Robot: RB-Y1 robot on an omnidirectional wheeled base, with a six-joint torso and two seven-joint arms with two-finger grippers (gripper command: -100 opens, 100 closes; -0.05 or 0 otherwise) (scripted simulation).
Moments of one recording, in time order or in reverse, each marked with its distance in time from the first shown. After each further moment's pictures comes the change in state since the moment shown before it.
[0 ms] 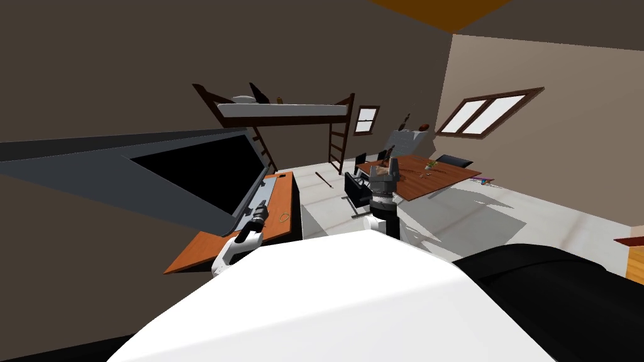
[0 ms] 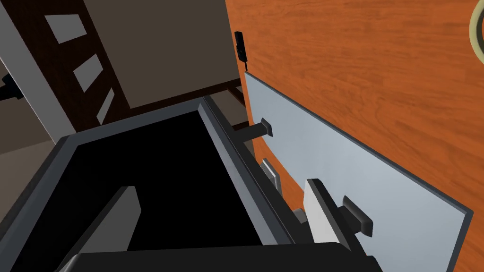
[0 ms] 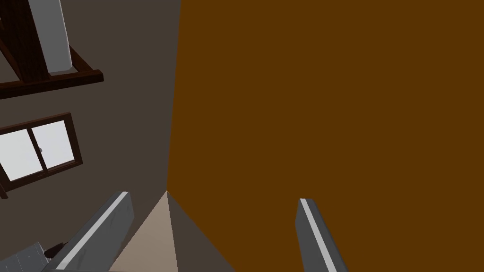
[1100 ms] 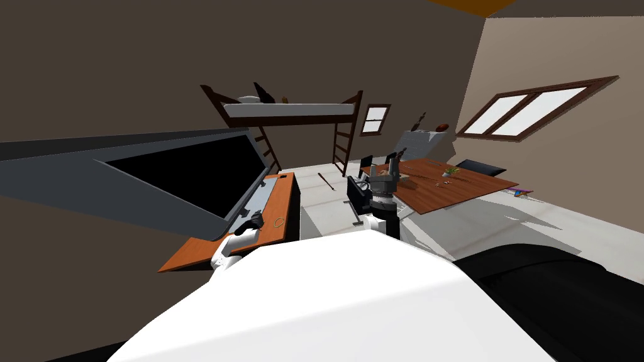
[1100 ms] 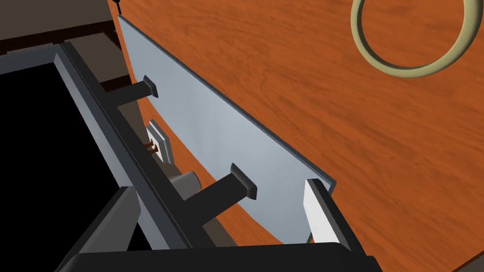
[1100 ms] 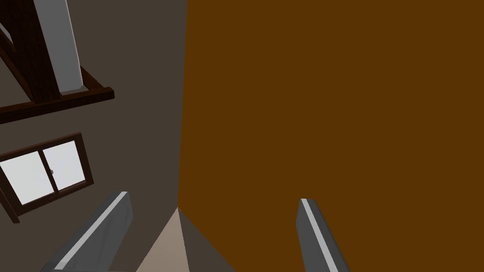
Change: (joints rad) left arm -0.115 0.030 0.075 0.218 0.044 0.289 0.058; right arm 0.000 0.000 0.000 0.000 0.000 0.000 0.000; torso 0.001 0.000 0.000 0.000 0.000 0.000
